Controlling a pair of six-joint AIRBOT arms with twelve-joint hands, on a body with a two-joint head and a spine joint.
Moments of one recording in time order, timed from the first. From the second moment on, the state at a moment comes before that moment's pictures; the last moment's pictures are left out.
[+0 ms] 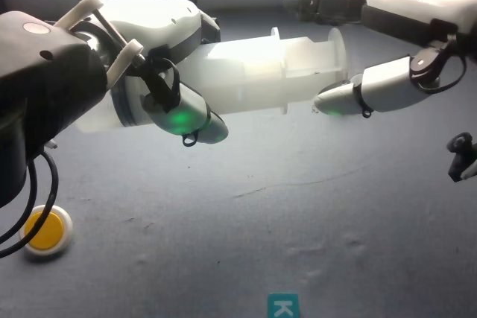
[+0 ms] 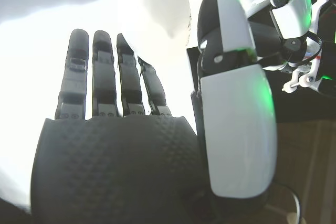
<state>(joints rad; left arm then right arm) 0.39 -0.99 0.82 -1.49 -0.58 2.29 -0.35 -0.98 0.96 0.35 0.38 -0.77</state>
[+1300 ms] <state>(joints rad) 0.36 -1.00 0.82 -1.51 -0.57 2.31 -0.35 -0.99 0.97 0.35 0.41 -0.77</state>
